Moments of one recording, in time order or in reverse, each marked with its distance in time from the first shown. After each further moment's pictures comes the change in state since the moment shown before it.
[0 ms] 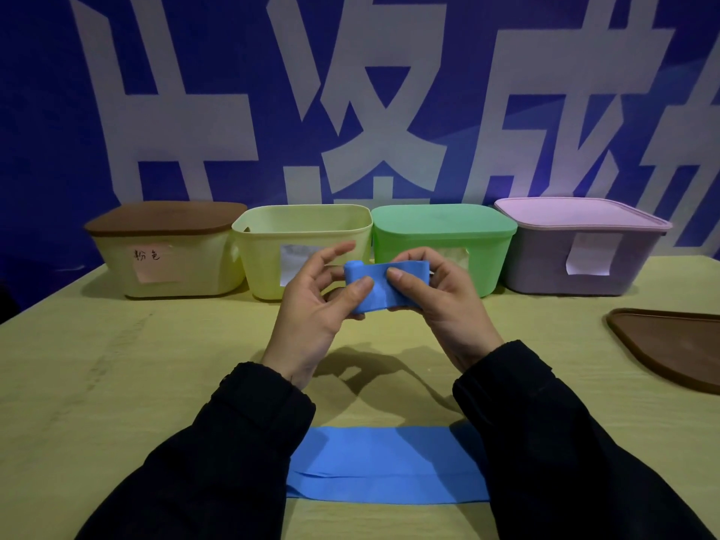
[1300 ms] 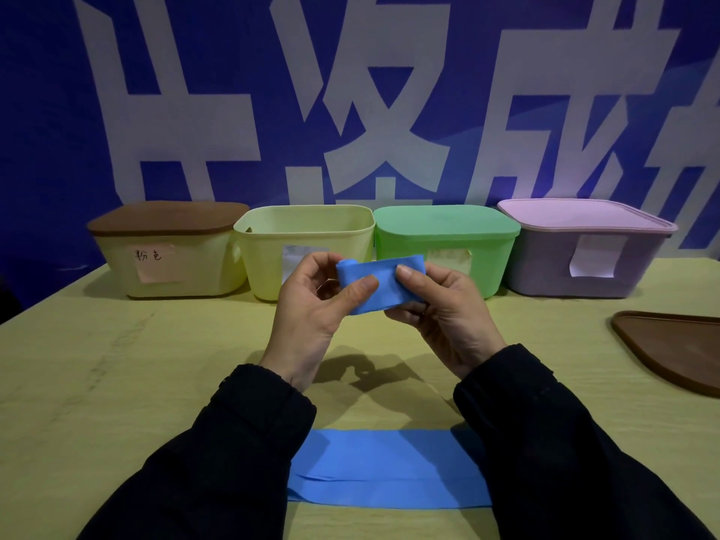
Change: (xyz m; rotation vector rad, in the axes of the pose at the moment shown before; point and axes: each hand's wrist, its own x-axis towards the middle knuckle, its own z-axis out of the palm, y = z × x) left_hand 0.002 -0.001 -0.003 -0.055 0.055 0.050; right_hand -0.007 -0.007 0.005 0.296 0.043 0.228
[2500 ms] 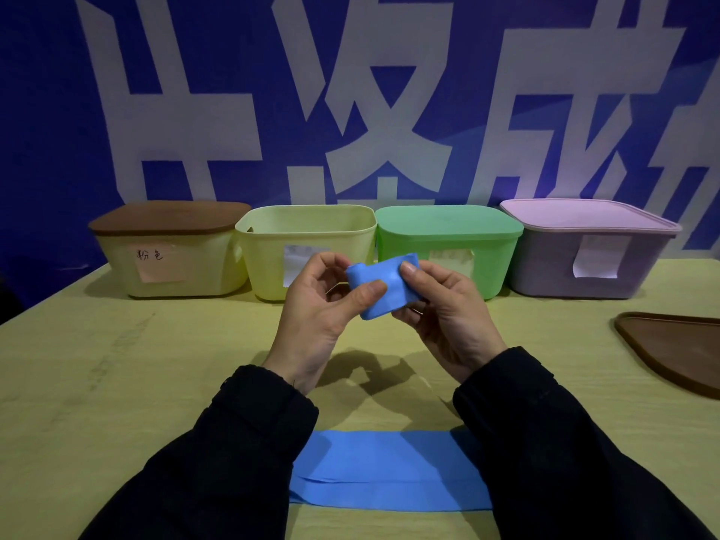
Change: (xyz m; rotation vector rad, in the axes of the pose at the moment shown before) left_hand -0.001 0.001 0.003 -0.028 -0.058 -0.019; right_hand 0.004 0.006 -0.001 0.039 0.017 -0.007
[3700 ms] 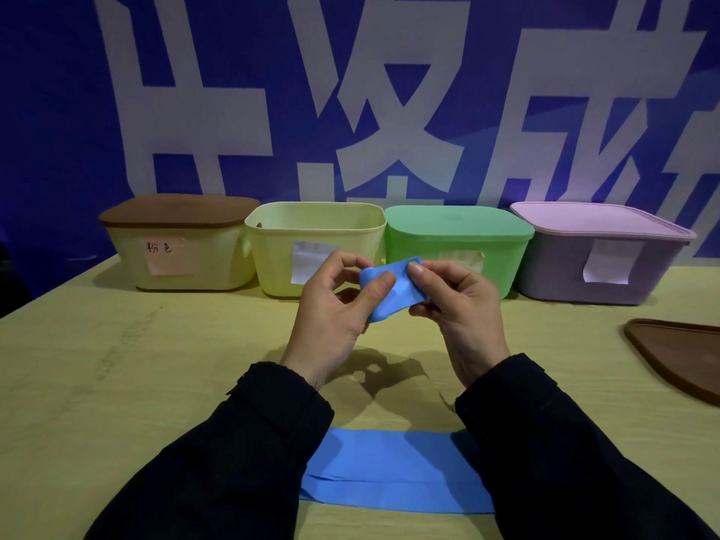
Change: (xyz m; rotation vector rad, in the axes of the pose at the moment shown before) left_hand -0.004 0.002 0.004 0.234 0.063 0.049; right_hand 0.001 0.007 0.001 -0.233 0.195 -0.198
